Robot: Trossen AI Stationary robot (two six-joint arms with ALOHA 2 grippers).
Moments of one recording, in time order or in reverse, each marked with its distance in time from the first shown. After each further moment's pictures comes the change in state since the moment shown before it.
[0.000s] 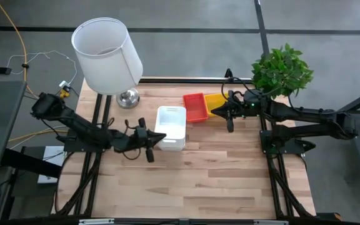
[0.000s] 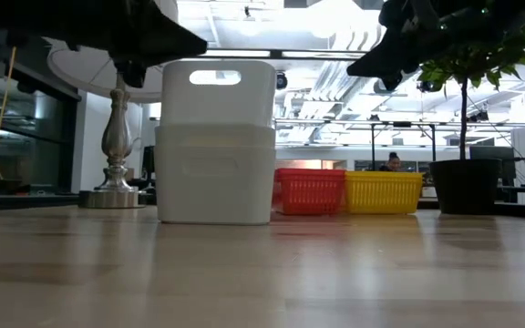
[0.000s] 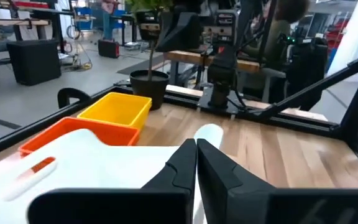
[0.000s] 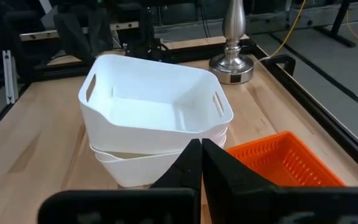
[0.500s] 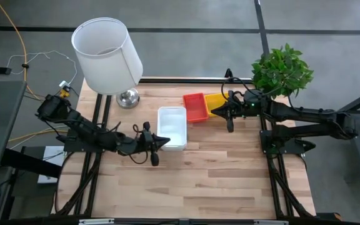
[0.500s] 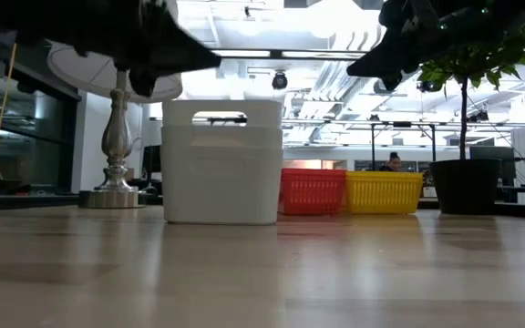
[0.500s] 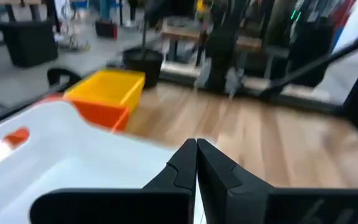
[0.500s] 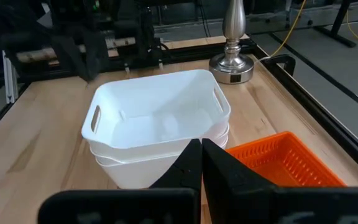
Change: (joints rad) left arm -0.006 0.123 0.072 -0.057 0.005 -0.063; right arm 0.000 0.000 0.000 0.000 0.000 -0.003
